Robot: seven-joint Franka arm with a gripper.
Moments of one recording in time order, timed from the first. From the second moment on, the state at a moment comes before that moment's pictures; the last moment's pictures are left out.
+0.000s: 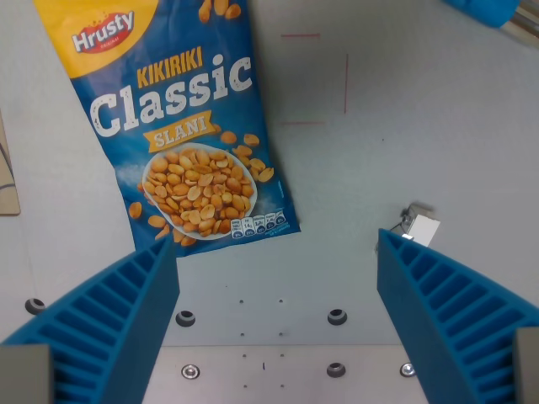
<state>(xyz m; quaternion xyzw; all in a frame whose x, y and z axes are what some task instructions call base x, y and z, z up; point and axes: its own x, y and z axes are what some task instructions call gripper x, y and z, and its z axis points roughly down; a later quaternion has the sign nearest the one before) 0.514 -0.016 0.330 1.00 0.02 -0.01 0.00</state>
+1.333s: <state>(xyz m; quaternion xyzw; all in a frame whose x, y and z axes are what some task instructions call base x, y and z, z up) 0.514 -0.016 0.330 1.00 -0.05 -0.01 0.00</state>
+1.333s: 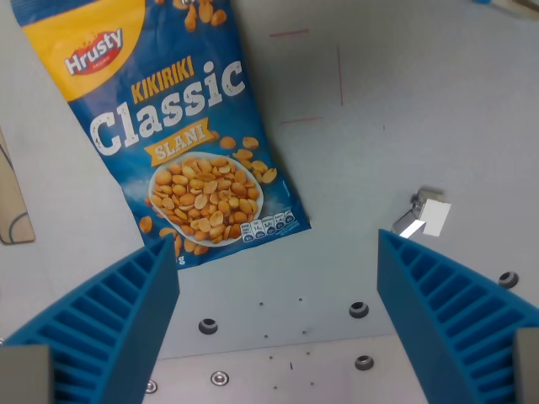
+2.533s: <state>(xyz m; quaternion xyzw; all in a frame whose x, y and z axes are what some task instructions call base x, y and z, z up) 0.514 -0.016 0.330 0.99 -0.16 -0.01 0.00</state>
